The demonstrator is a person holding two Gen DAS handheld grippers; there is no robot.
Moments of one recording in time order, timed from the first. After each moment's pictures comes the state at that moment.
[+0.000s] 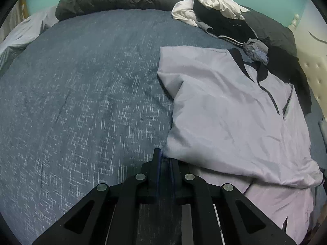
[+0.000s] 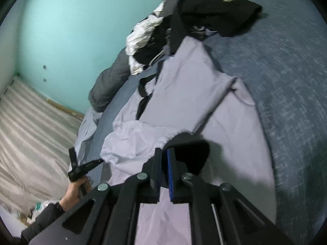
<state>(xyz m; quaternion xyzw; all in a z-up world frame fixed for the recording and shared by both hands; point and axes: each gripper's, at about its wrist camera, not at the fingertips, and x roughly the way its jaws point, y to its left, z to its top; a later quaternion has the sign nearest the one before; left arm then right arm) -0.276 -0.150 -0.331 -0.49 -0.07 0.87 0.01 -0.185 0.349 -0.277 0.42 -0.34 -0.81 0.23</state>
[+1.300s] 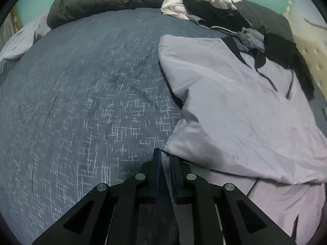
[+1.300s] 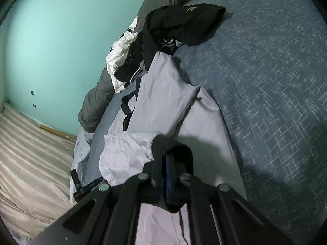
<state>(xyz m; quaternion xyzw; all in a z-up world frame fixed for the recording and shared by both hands) -0.280 -0.127 -0.343 -0.49 -0.02 0.87 0.02 -0.176 0.387 -0.278 0.41 -0.39 -0.81 0.17</state>
